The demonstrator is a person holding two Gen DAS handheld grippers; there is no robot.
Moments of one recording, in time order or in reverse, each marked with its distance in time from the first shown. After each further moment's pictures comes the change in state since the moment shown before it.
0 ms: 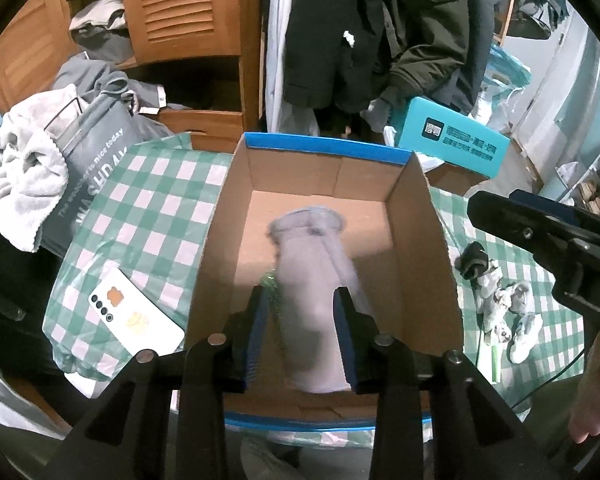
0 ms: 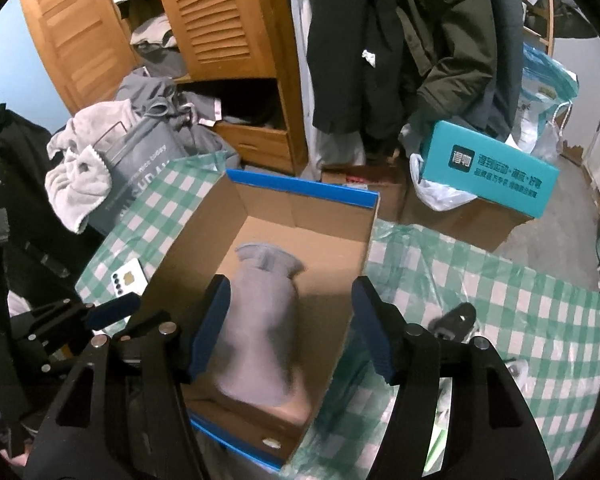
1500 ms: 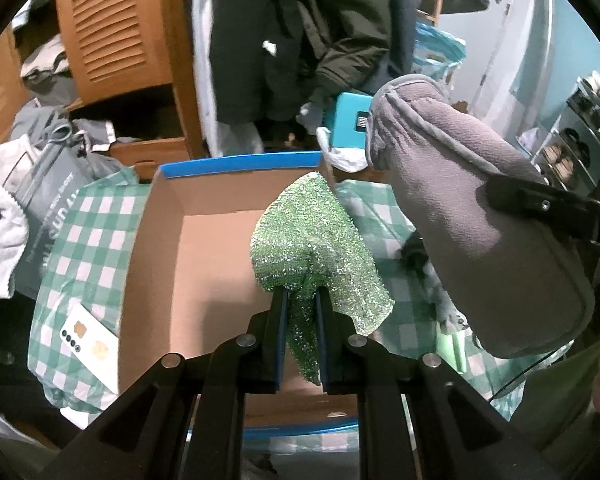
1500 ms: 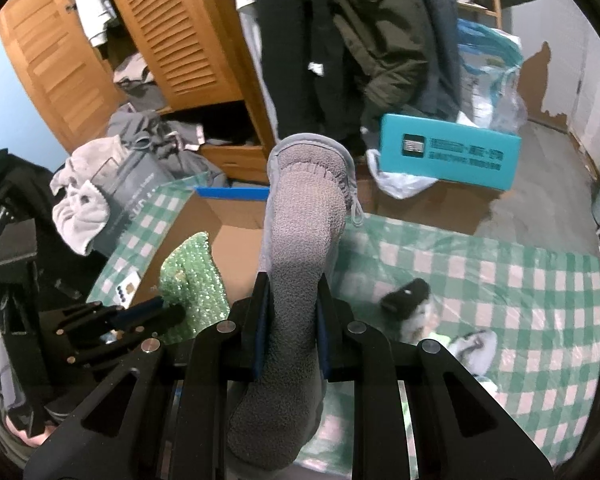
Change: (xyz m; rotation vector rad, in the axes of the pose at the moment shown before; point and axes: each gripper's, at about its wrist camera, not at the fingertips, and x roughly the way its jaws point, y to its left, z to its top) left arm -0.011 -0.067 0.000 0.143 -0.036 -0.082; right arm -0.058 -0.071 -0.021 0.114 -0.046 0.038
